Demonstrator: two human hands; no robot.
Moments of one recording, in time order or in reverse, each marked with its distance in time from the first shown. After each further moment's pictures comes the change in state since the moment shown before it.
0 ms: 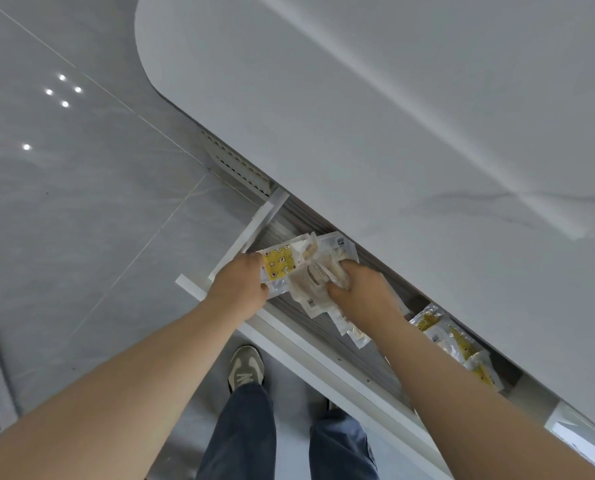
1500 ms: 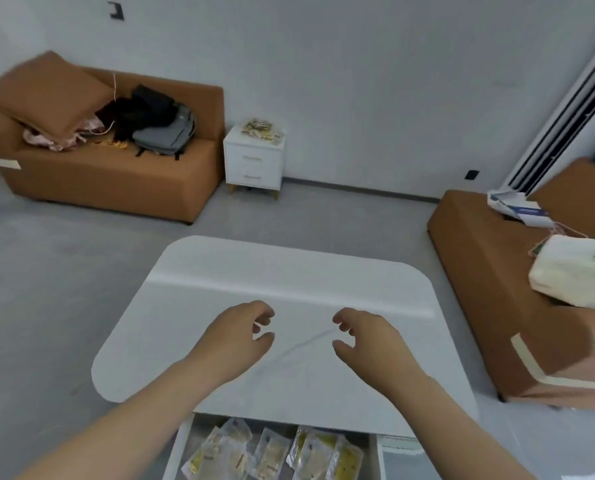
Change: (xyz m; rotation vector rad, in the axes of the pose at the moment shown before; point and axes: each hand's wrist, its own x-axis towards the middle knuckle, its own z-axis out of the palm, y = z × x) left_hand -0.353 0.322 -0.336 0.019 0.155 0.817; right_hand -0.463 -0.099 -0.351 -0.085 0.712 0.061
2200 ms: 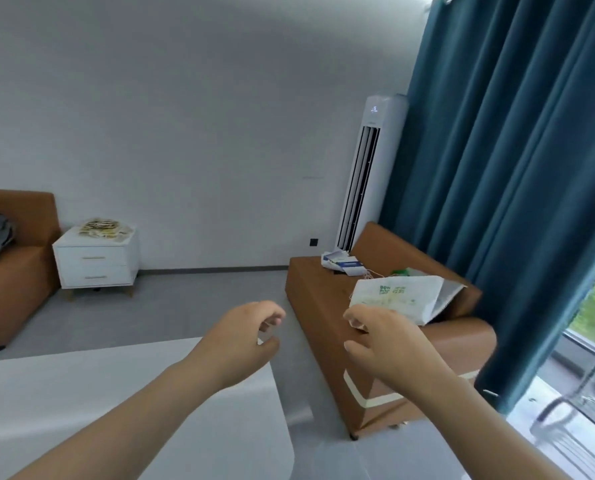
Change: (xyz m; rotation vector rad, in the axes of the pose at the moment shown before) left_hand -0.032 0.466 0.128 0.001 0.026 0.586; right_hand -0.274 0.279 -0.312 -0.201 0.355 0.216
